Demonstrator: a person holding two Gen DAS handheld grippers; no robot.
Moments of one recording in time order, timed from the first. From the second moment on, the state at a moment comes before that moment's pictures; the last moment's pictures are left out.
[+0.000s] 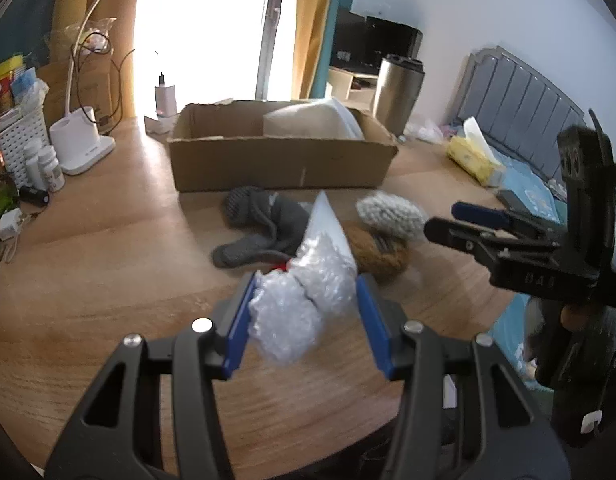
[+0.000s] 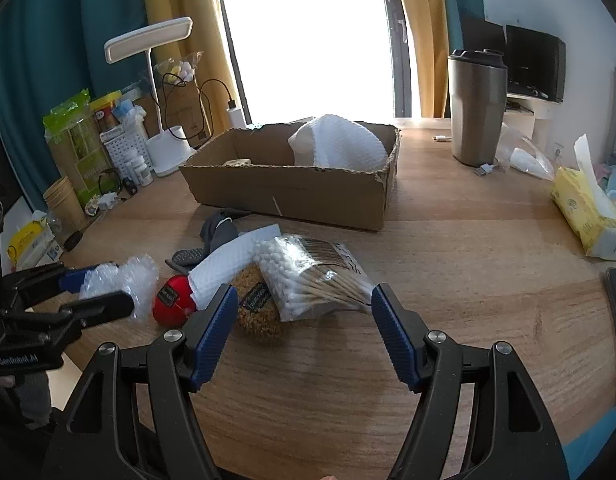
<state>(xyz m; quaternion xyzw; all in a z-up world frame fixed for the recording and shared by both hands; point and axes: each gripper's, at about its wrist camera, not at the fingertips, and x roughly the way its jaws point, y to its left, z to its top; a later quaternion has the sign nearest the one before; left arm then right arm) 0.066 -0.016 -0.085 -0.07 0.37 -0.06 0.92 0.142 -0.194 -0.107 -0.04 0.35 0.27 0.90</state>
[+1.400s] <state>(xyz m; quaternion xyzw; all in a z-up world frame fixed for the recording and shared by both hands) 0.131 0.010 -0.084 -0.09 0.38 -0.06 0.92 0.224 -0.175 -0.144 -0.02 0.43 0.28 0.86</state>
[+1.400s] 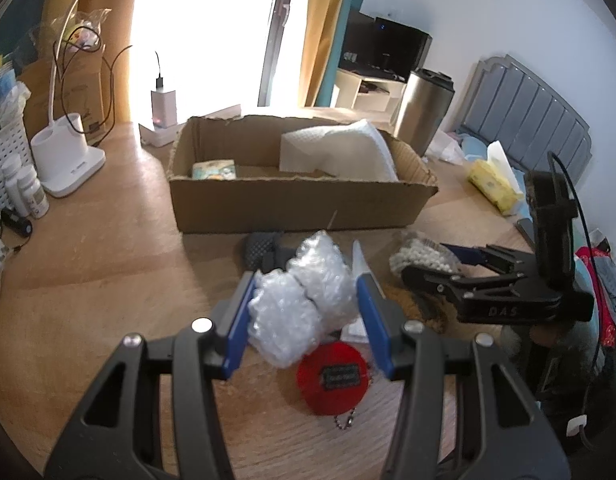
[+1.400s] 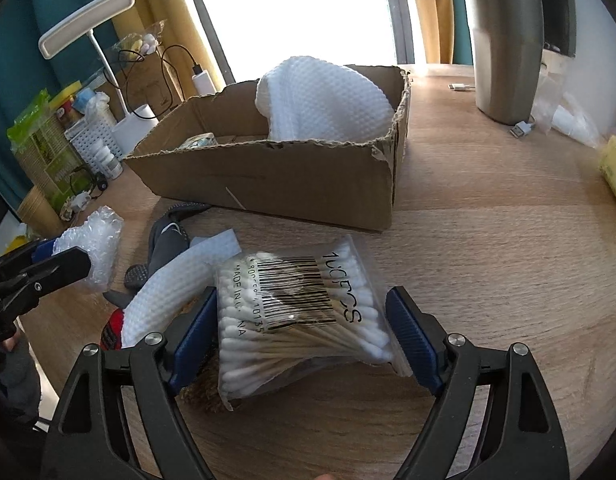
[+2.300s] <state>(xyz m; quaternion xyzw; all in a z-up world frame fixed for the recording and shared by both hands) 0.137 0.040 -0.056 -0.11 0.33 -0.08 0.94 0.201 -0.145 -0.070 -0.04 0.36 0.32 0.88</state>
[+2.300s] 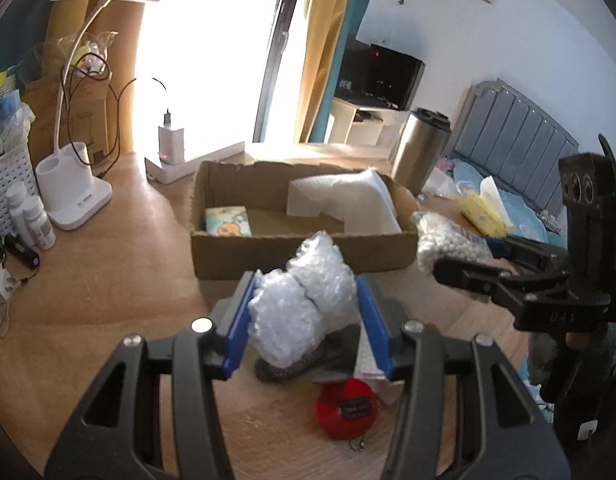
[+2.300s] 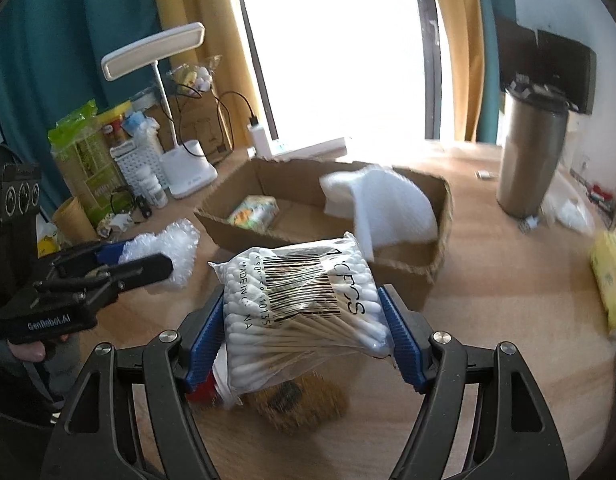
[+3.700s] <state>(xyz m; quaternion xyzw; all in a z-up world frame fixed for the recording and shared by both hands) 0.207 0.042 -0.048 -0.08 0.32 -0.09 0.94 0.315 -0.117 -0.089 -0.08 0.37 0.24 0.89</state>
